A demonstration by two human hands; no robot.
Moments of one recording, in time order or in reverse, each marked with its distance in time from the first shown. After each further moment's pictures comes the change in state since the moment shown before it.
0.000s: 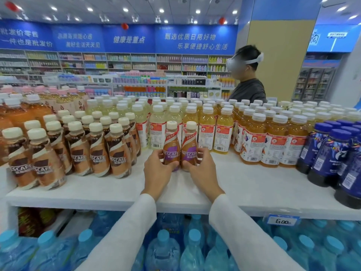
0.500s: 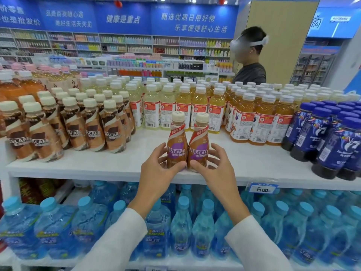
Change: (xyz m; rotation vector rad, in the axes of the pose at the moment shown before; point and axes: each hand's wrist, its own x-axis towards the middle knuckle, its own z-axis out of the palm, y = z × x) left_hand -0.107 0.012 -0.017 -0.149 -0.137 0.076; right_hand -0.109 -0.011 -0.072 0.040 0.023 -0.005
